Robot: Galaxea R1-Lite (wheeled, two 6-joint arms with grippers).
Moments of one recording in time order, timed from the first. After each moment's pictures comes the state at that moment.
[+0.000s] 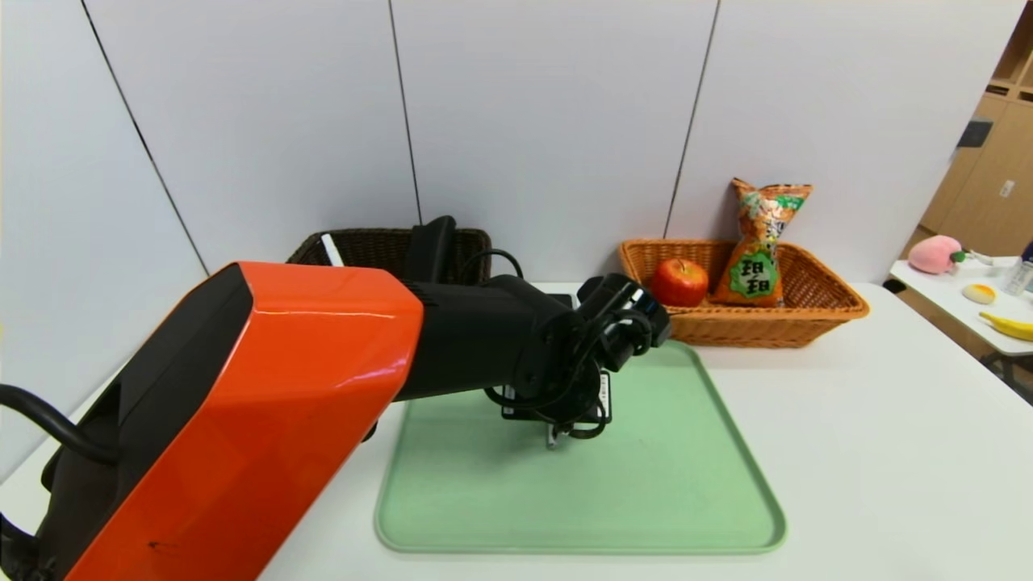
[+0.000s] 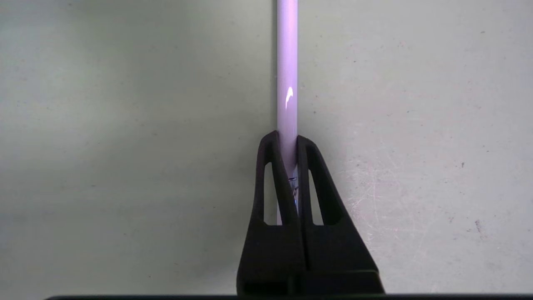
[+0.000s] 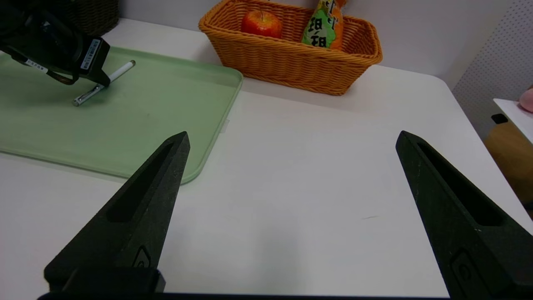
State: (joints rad) left arm -0.89 2.31 -1.89 0.58 0.42 -0.70; right arm 0.06 0.28 -0.22 -0.03 0.08 -0.14
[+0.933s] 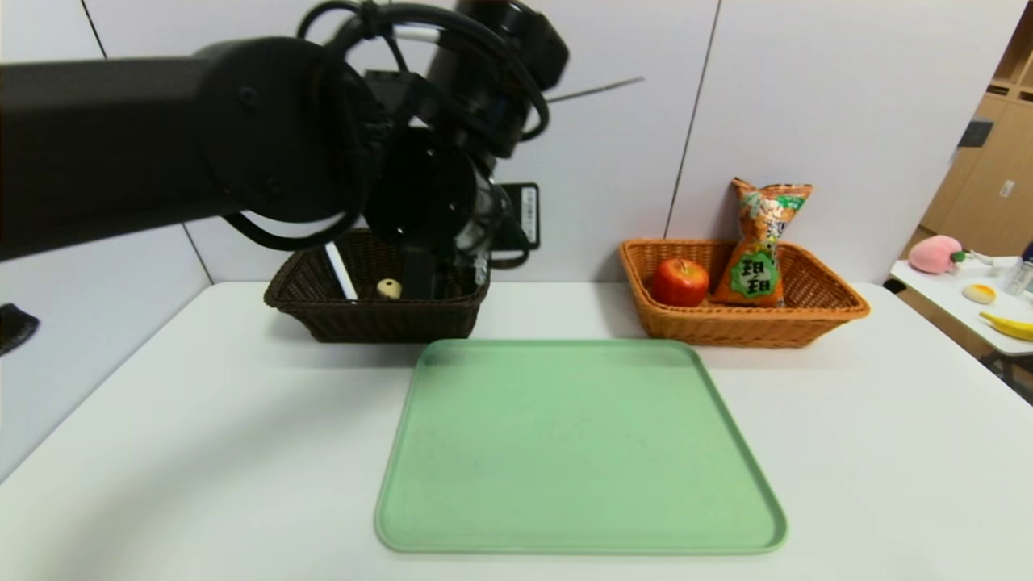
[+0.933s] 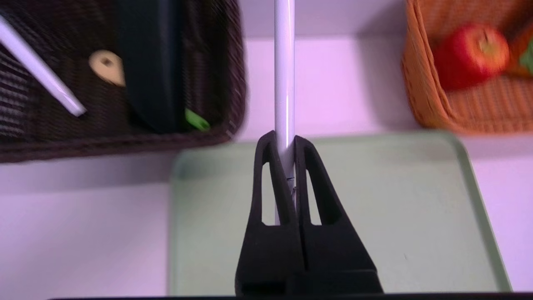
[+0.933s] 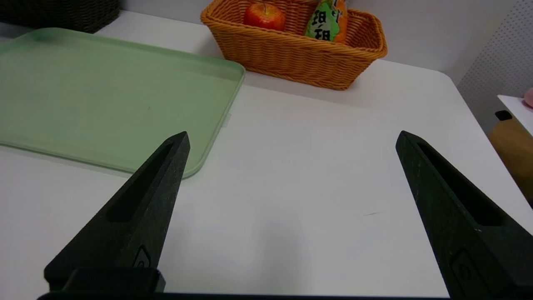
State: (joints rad) left arm -0.79 1.93 -1.93 0.49 0.59 -0.42; right arm 0.06 0.28 -0.21 -0.03 0.08 -0.14
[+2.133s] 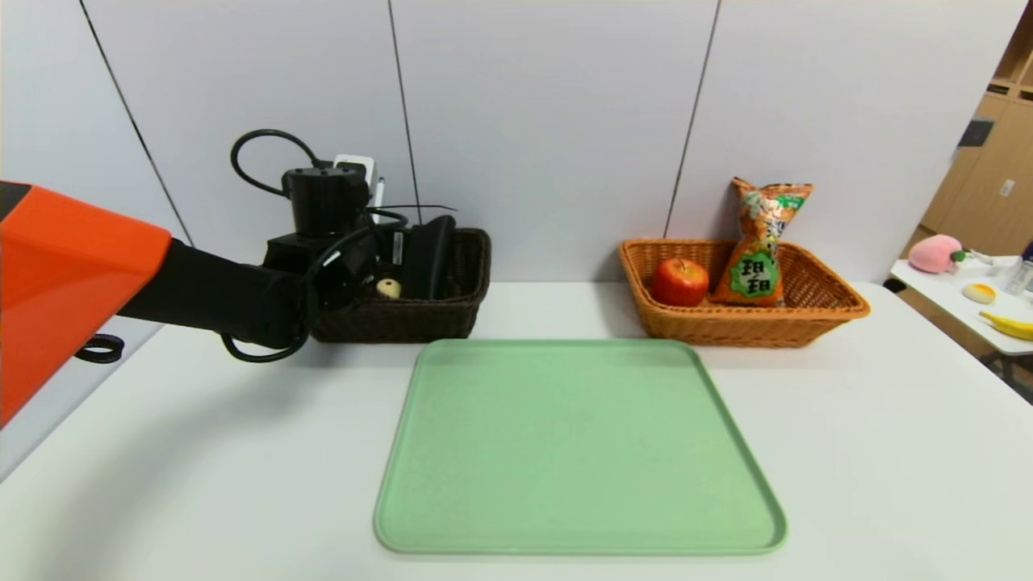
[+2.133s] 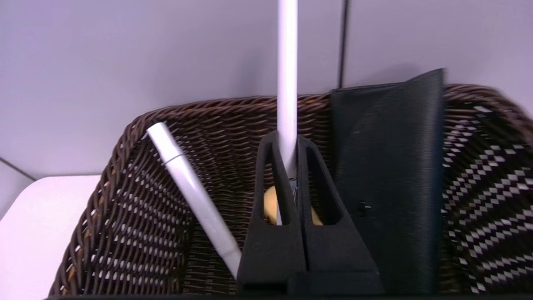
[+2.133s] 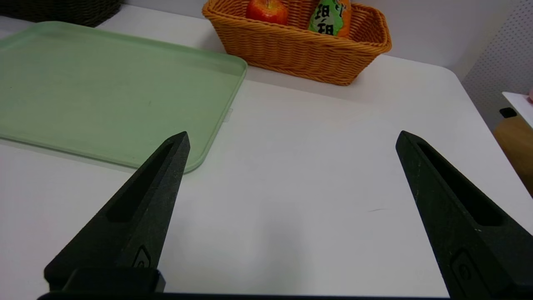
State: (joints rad) left arm -0.32 2.06 -1.30 -0.66 0.40 0.06; right arm 0.06 0.28 -0.21 -0.02 0.08 -0.14
